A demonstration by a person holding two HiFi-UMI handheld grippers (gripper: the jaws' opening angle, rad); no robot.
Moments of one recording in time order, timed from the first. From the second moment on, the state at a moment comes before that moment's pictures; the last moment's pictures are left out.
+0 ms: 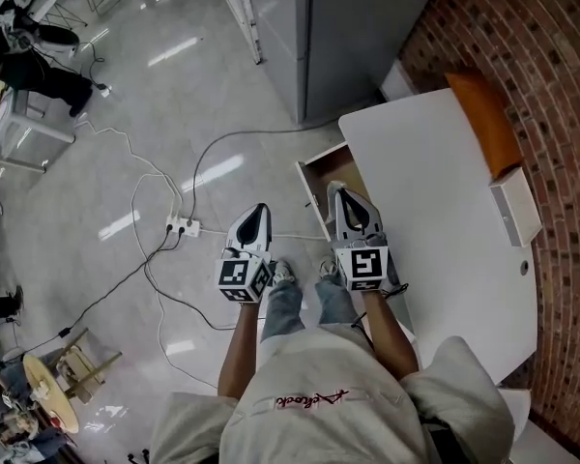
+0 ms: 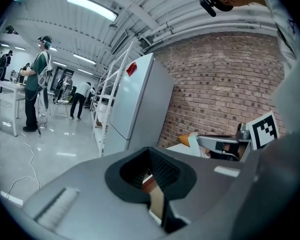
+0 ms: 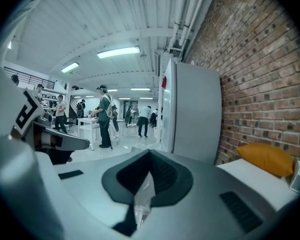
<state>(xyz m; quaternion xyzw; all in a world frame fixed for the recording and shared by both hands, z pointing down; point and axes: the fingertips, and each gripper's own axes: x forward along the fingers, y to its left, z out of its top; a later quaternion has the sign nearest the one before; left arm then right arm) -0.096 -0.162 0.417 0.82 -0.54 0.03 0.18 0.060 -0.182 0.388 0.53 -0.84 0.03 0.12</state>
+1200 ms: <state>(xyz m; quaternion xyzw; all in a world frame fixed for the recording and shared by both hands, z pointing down) -0.139 -0.192 0.256 0.82 -0.57 -0.01 0.06 0.052 -0.211 0.252 0.53 -0.85 -0.04 0.04</state>
